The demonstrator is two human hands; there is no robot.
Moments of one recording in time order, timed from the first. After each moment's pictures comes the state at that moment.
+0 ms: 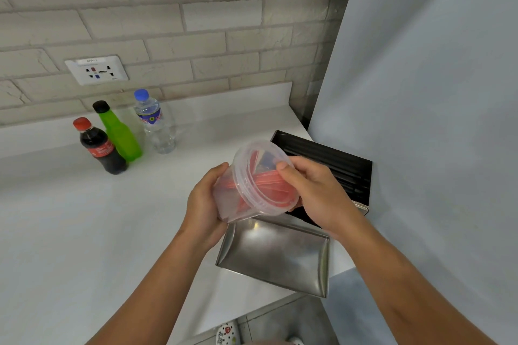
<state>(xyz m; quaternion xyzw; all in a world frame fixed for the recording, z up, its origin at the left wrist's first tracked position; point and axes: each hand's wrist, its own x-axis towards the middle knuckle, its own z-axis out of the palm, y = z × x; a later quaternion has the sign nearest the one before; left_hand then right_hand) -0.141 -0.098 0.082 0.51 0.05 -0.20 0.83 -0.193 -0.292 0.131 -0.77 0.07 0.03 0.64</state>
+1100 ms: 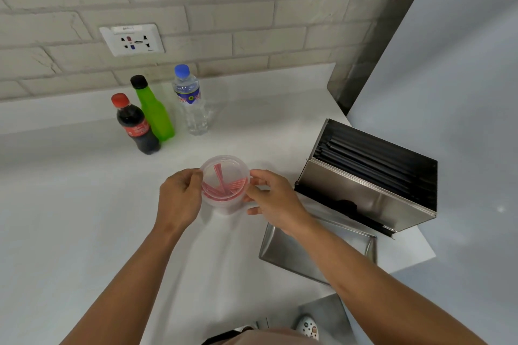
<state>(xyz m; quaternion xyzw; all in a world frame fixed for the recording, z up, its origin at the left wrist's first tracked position) -0.081 0.044 -0.004 0.86 0.07 0.00 0.50 -0.117 -0.160 0.017 -0.73 0.13 0.14 0.66</state>
